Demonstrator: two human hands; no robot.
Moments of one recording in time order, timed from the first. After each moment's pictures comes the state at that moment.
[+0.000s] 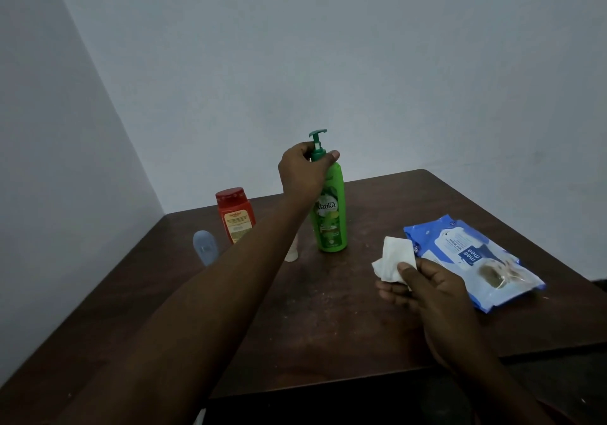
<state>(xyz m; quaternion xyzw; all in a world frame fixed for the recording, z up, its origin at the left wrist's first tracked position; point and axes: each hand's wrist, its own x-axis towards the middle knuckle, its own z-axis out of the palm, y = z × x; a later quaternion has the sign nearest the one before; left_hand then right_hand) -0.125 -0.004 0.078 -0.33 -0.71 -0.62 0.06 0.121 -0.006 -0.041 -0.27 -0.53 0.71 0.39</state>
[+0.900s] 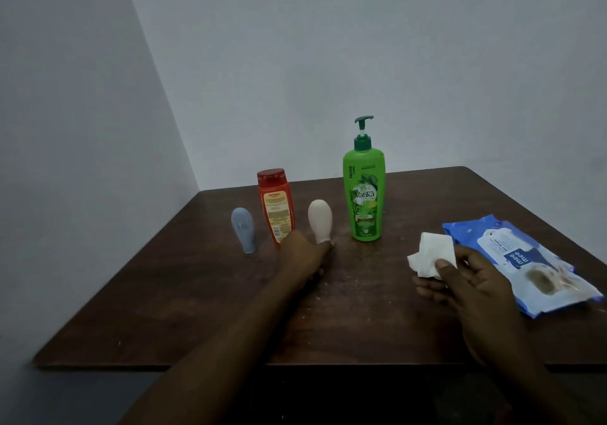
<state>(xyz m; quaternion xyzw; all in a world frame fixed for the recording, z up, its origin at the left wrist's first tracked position) -0.123 -0.121 -0.035 -0.17 -0.88 -0.42 -0.12 0.117 -0.006 -0.047 -0.28 -0.58 0.65 0.40</state>
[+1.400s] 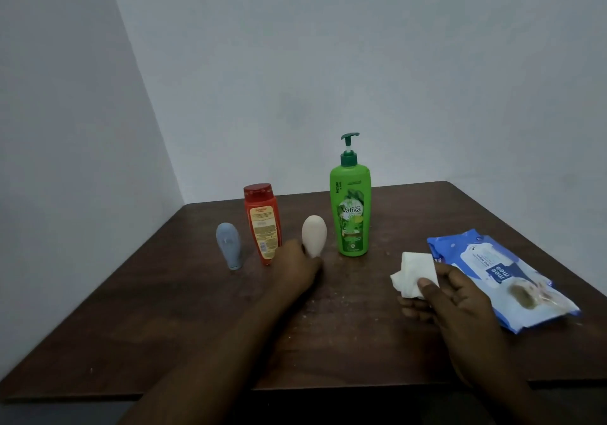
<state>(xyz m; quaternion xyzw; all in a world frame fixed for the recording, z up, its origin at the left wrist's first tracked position) -0.130 -0.104 -0.039 -0.26 -0.90 -0.35 -0.03 0.121 -0.011 -0.041 -0.28 -0.59 0.64 0.39</state>
